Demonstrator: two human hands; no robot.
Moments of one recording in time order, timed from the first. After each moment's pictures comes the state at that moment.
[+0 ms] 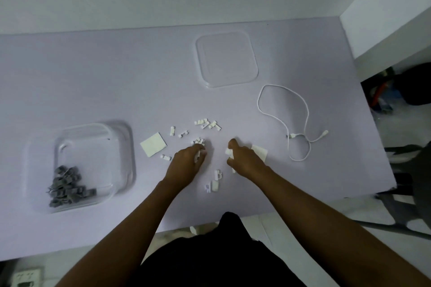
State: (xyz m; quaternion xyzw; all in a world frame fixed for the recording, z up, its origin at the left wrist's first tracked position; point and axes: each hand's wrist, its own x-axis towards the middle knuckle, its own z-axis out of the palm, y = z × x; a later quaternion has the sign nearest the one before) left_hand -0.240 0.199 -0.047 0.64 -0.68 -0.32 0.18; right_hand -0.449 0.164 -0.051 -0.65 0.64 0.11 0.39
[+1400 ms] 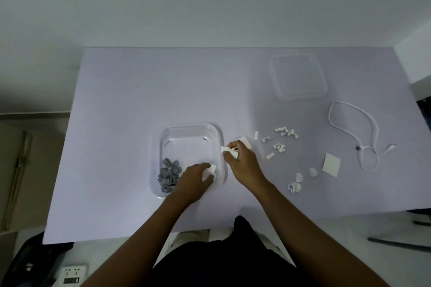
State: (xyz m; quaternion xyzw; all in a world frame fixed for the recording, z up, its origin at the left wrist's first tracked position) left_hand 0.024 0.281 -0.019 0.67 -0.60 -0.43 0.12; right_hand -0.148 0.224 0.034 -0.56 0.65 -0.19 0.48
